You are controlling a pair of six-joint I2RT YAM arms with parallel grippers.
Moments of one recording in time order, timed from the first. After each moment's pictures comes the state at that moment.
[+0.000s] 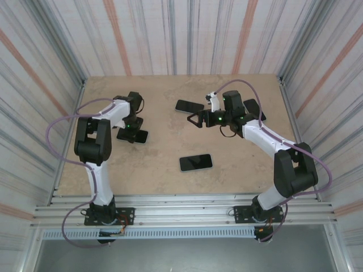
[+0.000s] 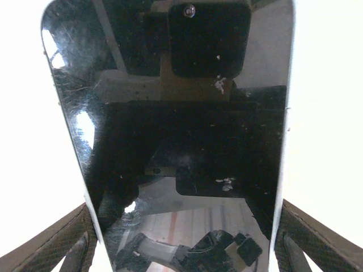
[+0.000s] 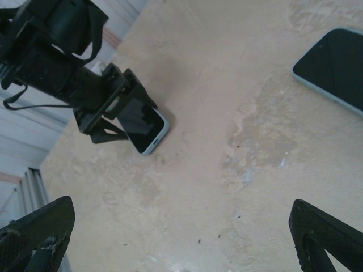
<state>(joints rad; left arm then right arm) -0.22 2.00 1.49 -1.00 -0.10 -1.50 0.38 1.55 1.05 -0.11 -0.63 0.31</state>
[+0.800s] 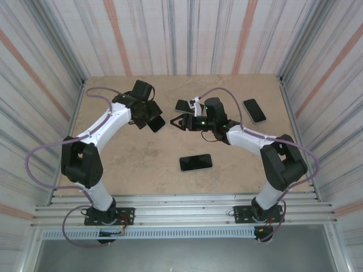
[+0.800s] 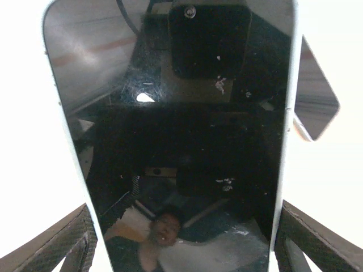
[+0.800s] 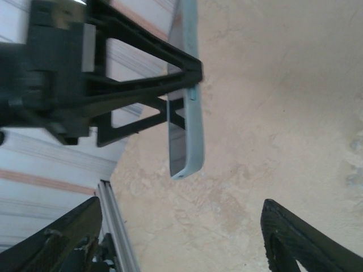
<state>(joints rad) -0.41 1.69 1.48 -0.82 0.02 -0.93 0.57 1.68 1.01 0.24 -0.64 0.68</state>
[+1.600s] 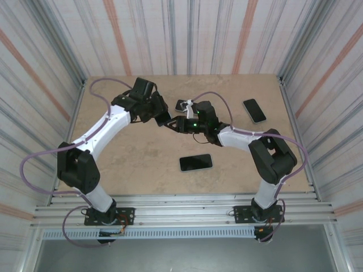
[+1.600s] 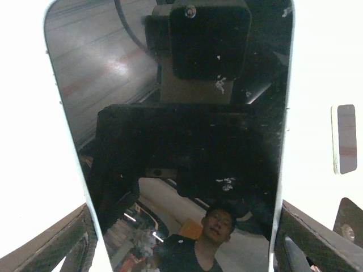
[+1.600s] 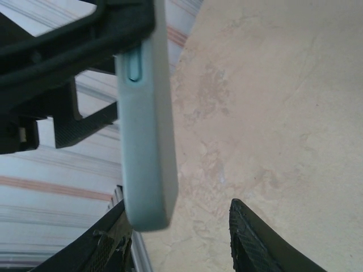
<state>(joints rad) -0.45 1.64 1.48 -0.72 0.06 -0.78 0.63 1.77 1.03 0.39 -0.63 0.80</state>
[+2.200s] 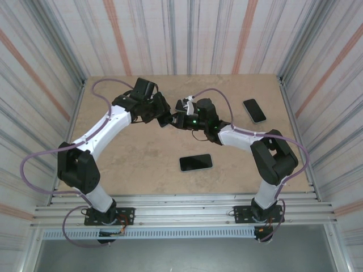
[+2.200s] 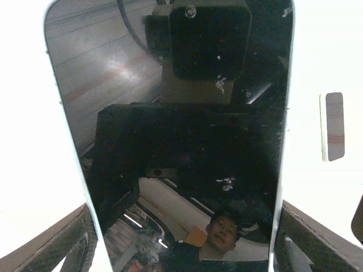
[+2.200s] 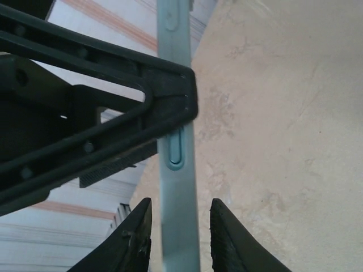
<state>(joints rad) -0.46 1.64 1.48 -0.72 0.11 -0.79 0.63 1.76 1.06 0.39 -0.57 0.83</state>
